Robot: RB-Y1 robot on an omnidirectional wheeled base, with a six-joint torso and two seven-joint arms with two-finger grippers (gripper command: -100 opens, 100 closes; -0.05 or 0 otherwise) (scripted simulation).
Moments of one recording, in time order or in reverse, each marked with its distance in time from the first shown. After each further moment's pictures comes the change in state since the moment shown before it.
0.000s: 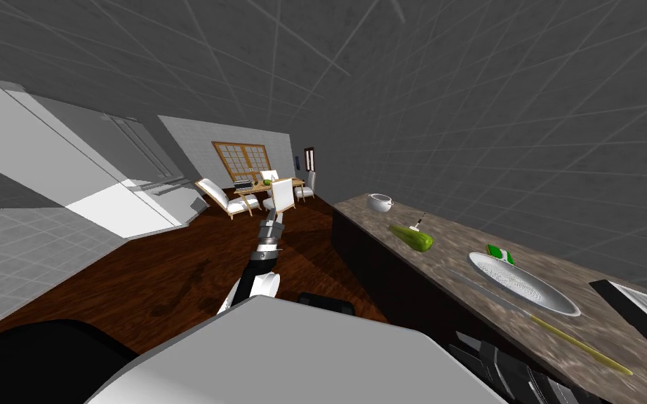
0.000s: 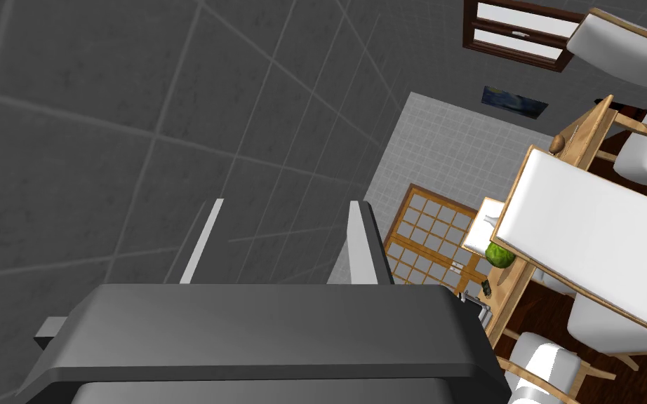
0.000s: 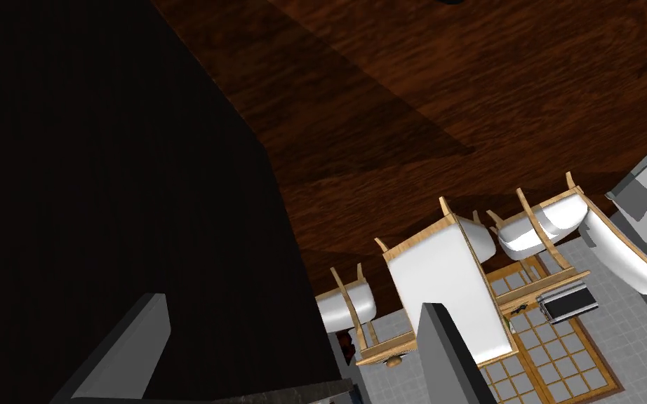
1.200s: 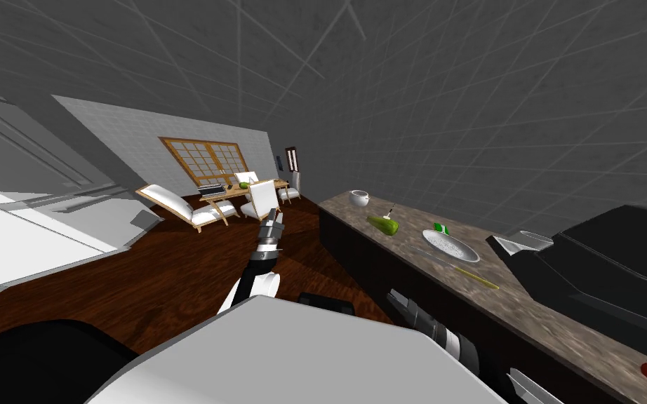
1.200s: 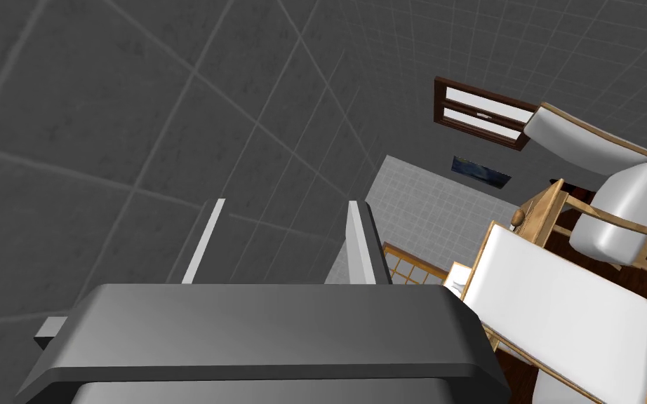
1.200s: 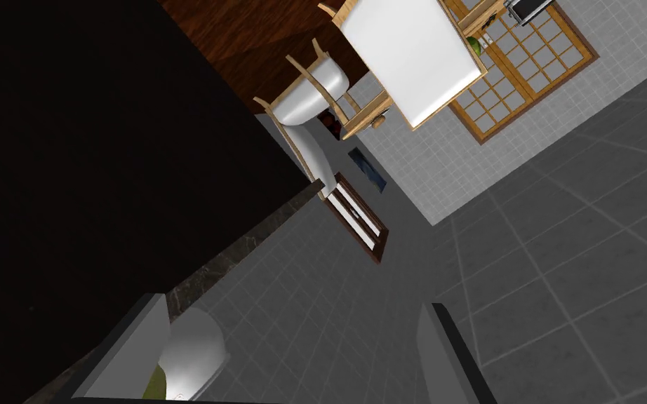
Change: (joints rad) left arm 0.000 0.000 0.000 0.000 0.000 0.000 0.000; right arm 0.050 0.322 -0.130 -0.372 -0.121 0.088 -0.063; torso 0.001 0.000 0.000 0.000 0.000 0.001
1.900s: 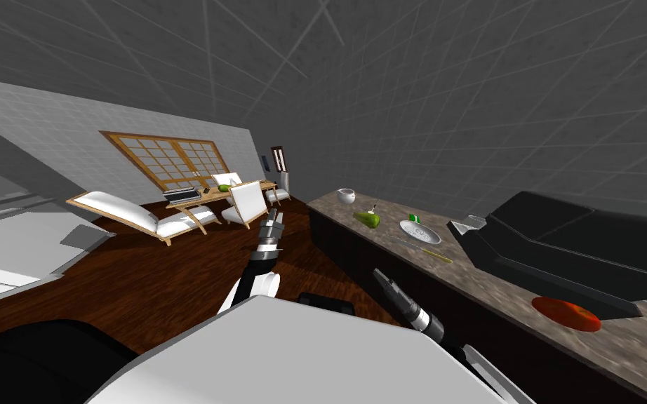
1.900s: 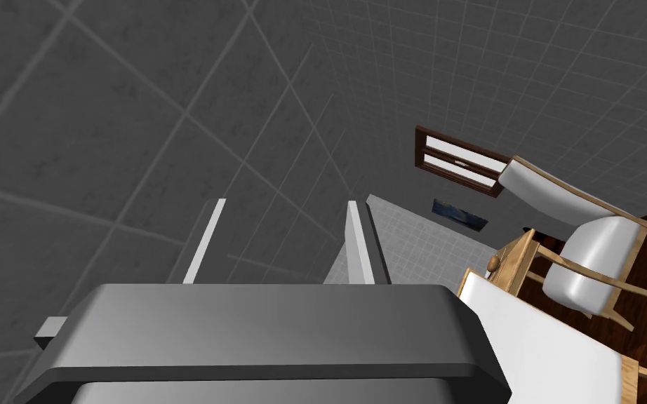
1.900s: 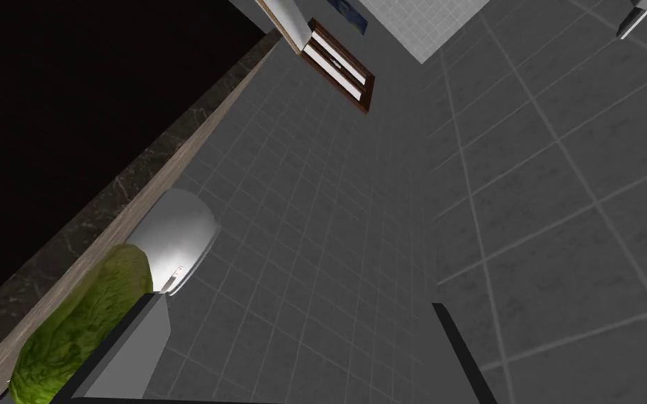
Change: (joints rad) left arm 0.000 0.000 0.000 0.000 0.000 0.000 0.000; right arm 0.014 0.209 -0.079 -0.197 -0.058 0.053 -0.031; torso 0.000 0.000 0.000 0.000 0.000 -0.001
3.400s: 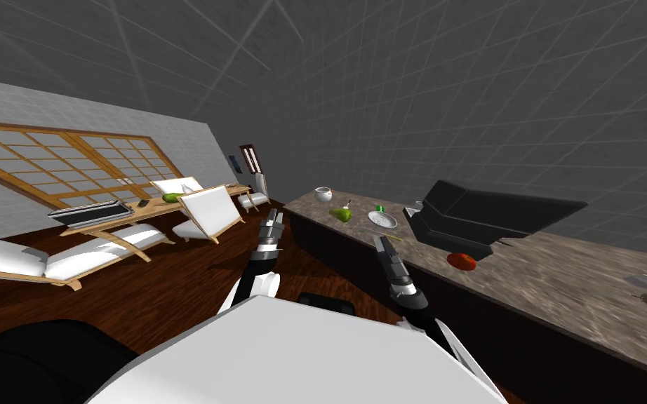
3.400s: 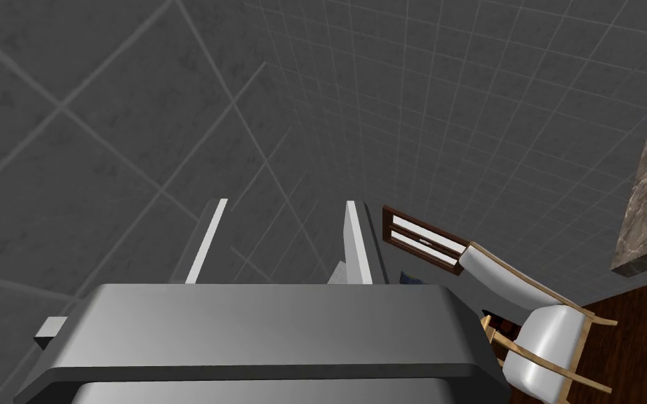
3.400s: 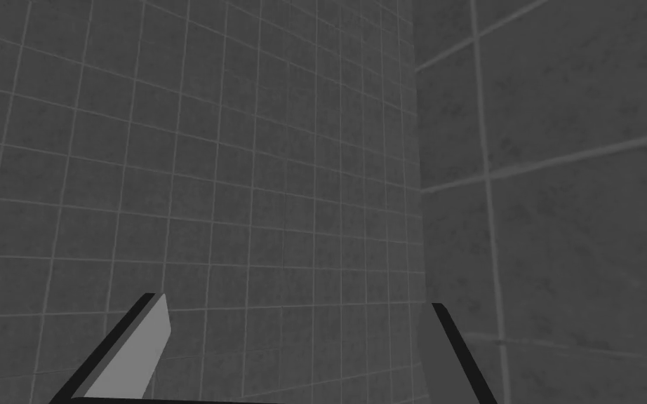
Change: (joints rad) left arm 0.000 0.000 0.000 0.000 0.000 0.000 0.000; right arm 0.034 0.408 -0.168 -0.378 -0.080 0.145 -0.056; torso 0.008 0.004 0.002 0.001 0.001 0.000
